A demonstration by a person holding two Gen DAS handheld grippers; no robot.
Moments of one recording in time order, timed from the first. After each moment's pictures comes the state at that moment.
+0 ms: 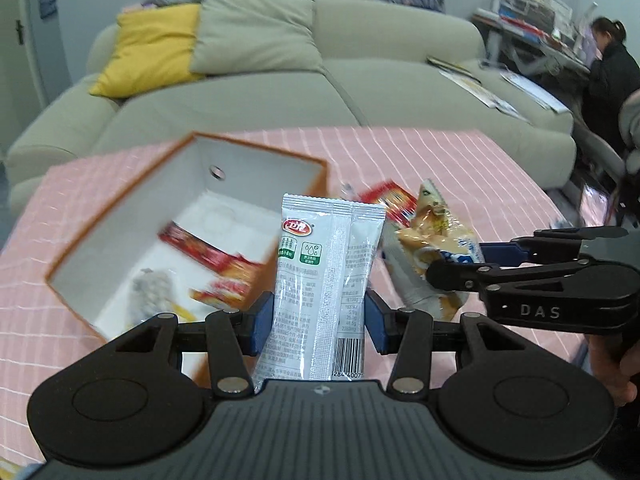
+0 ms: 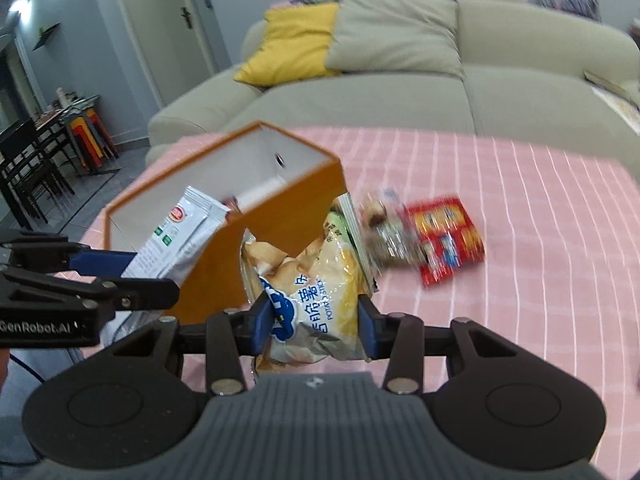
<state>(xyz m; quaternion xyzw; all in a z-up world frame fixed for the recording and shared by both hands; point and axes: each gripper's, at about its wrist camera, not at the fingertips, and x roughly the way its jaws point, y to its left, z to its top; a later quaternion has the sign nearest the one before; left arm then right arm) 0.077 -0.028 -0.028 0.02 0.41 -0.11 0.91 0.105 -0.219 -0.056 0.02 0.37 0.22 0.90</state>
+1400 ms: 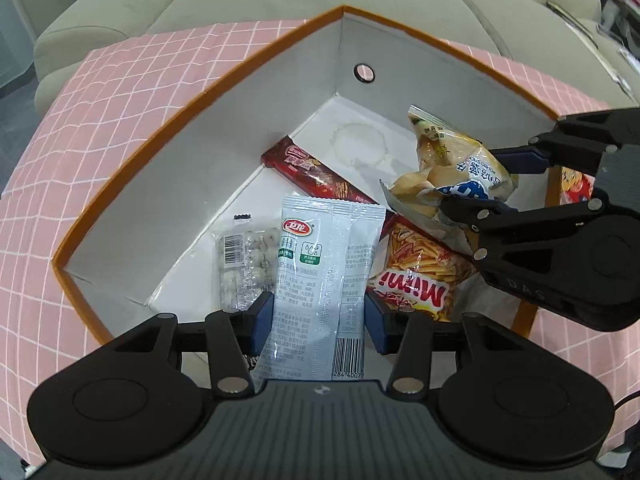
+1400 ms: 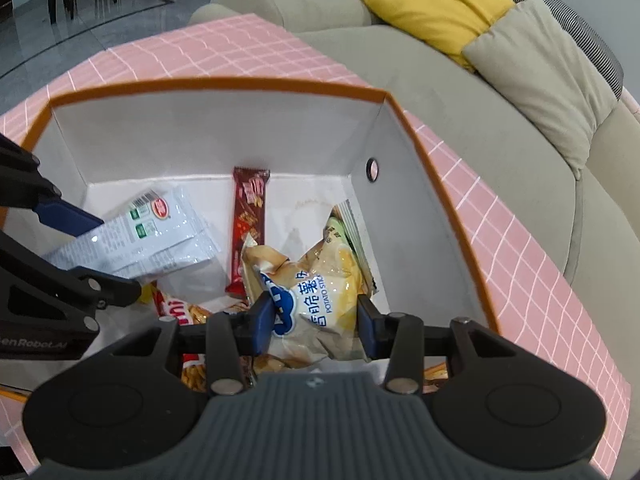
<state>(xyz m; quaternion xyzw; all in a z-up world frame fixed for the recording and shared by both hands) 0.197 0.071 -0.115 -0.01 0.56 -0.01 0.83 0.265 -0.026 -0.121 -0.28 0.42 0.28 0.81</state>
